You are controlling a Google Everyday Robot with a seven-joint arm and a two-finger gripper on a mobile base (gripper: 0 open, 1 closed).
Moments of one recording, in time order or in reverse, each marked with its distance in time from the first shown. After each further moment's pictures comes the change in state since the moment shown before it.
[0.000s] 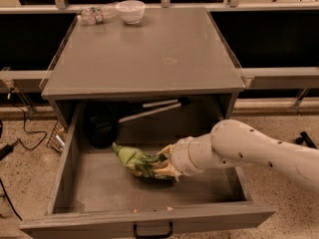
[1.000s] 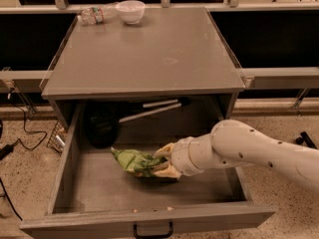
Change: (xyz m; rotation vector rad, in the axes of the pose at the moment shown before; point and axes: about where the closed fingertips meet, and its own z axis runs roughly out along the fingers) arm 0.000 0.000 0.000 0.000 0.000 0.000
